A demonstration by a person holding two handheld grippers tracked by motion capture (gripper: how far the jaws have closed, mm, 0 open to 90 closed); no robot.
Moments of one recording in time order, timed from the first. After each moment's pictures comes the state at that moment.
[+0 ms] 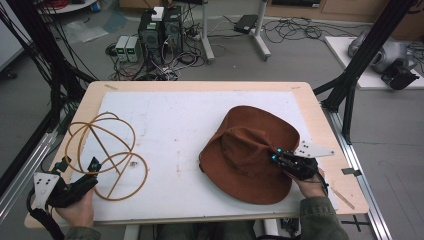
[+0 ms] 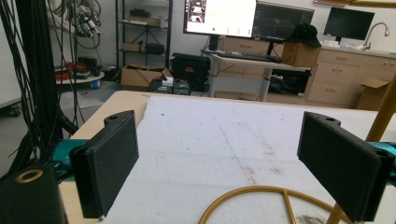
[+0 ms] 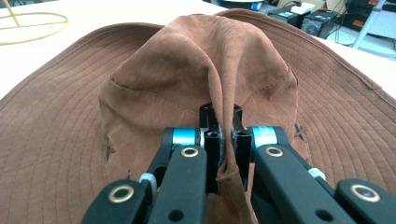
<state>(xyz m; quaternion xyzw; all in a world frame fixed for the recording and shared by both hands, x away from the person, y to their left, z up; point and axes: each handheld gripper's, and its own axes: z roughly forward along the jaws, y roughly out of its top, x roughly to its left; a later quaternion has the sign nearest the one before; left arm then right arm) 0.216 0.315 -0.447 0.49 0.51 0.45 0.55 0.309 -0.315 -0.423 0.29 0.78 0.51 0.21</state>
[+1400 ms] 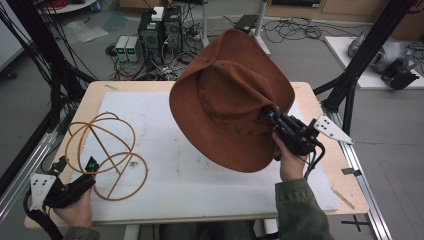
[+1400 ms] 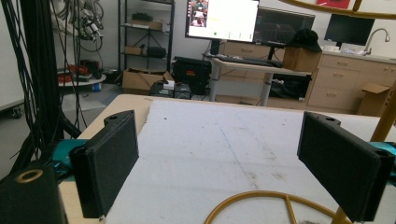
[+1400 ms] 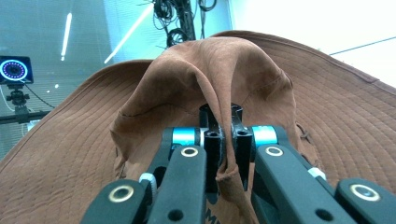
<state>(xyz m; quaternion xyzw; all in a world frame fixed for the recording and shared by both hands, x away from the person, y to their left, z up) 0.214 0.319 -0.445 0.48 0.51 0.46 0.55 0.305 -0.257 -0.312 0.26 0.54 0.77 0.22</state>
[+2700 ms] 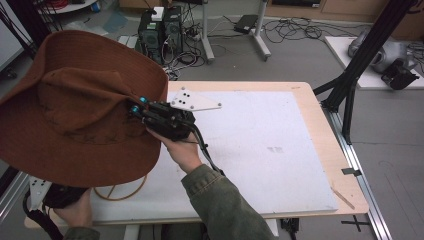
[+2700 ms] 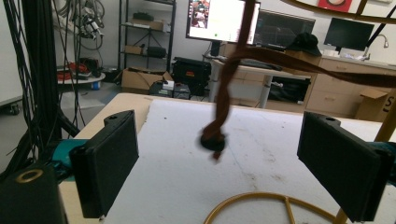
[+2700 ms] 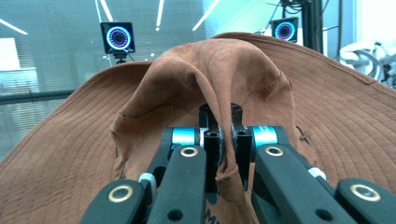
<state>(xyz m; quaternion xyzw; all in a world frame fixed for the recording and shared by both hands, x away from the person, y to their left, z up) 0.214 0.321 -0.446 0.47 0.51 0.45 0.56 0.315 0.003 -0.266 0.14 0.62 0.77 0.07</state>
